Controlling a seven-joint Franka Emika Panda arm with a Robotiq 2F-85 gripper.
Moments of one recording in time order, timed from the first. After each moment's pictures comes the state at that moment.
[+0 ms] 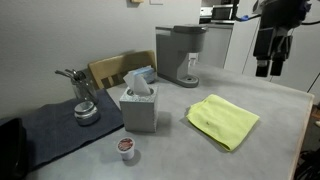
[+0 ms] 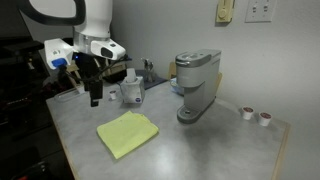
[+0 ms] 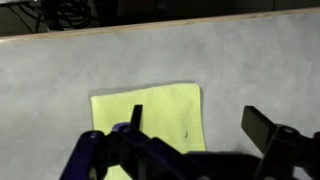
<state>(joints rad) -0.01 -0.18 -0.05 -2.49 0.27 2.09 -0.07</state>
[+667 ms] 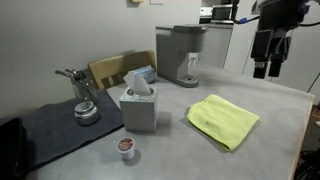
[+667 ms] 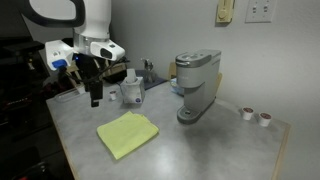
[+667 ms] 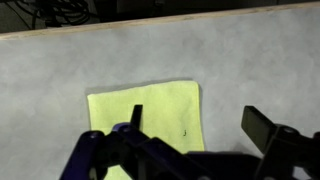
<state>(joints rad) 0.00 -0.18 -0.05 -2.50 0.27 2.11 -0.05</state>
